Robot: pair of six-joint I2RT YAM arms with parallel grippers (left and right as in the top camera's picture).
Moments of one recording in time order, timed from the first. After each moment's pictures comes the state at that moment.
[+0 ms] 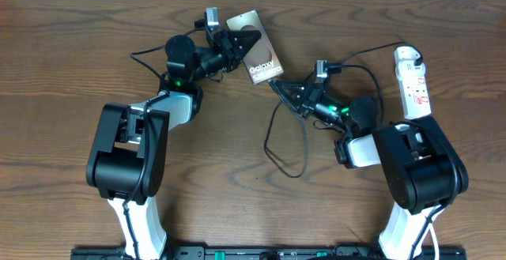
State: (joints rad) left arm -0.20 2.02 1.05 1.02 0.83 -1.40; right arm 0.28 1.98 0.62 1.54 -0.81 1.59
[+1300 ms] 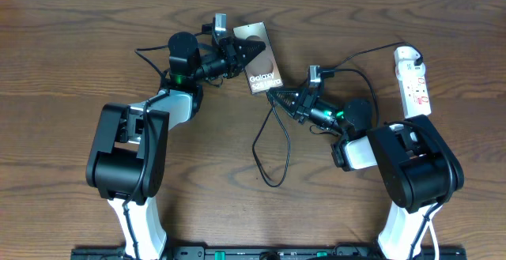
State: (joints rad) left arm -0.20 2.02 1.06 0.87 0.96 -1.28; right arm 0.30 2.00 0.60 1.53 -0.85 1.54
